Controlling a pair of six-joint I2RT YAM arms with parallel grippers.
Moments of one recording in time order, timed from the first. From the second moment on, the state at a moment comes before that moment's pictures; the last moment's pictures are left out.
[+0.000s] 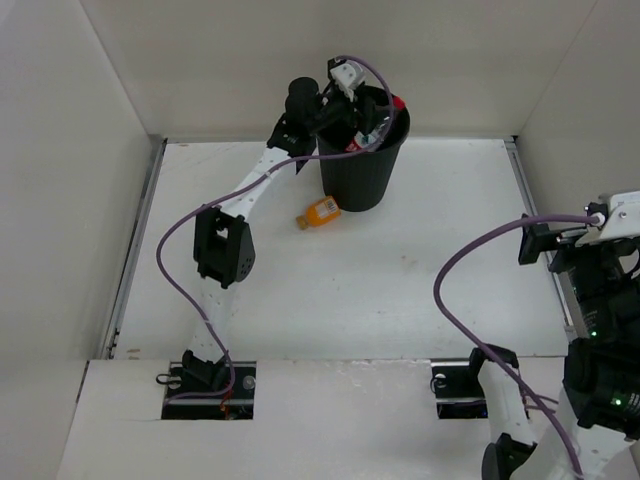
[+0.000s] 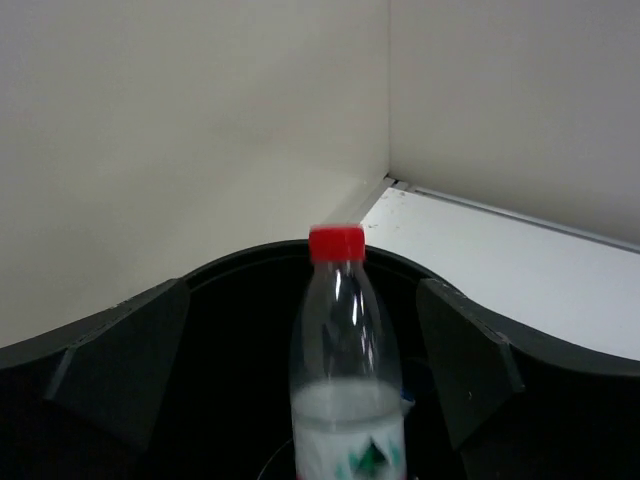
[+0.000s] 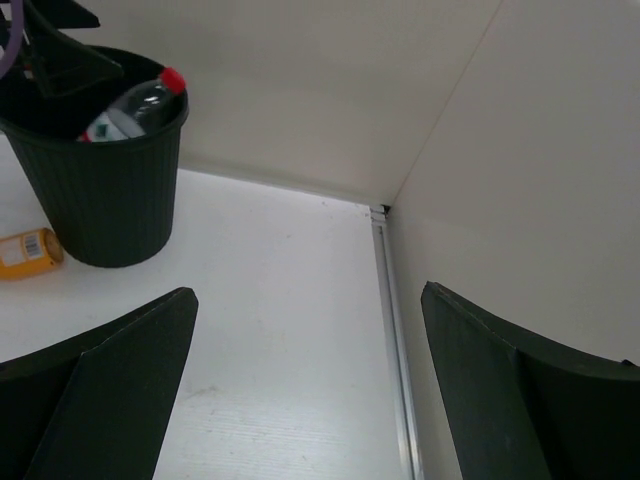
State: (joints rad) left arm -0.49 2.19 2.14 0.21 0.52 0.05; right arm -0.32 0.63 1.61 -0.92 -0.31 -0.24
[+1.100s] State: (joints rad) left arm -0.07 0.54 1.06 0.07 -0.17 0.70; right arm 0.97 1.62 1.36 -0.57 -0.09 -0.87
